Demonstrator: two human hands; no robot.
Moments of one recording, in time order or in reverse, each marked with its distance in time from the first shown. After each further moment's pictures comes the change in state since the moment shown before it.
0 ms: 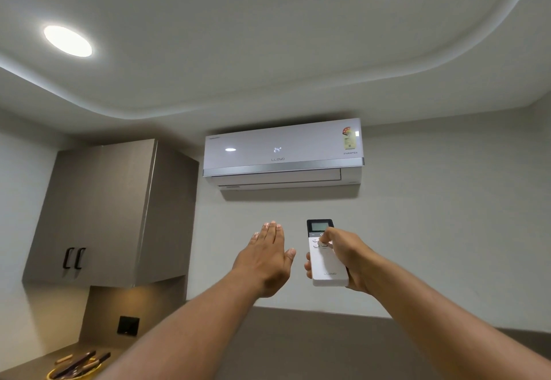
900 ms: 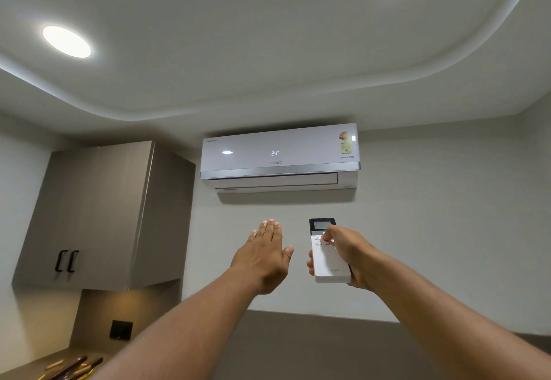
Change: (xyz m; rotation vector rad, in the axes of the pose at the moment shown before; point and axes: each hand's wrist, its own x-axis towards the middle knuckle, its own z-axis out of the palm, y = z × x) left_hand 0.000 -0.002 -0.012 0.003 0.012 0.002; right_hand -0.005 -0.010 0.001 -0.017 0.053 -0.016
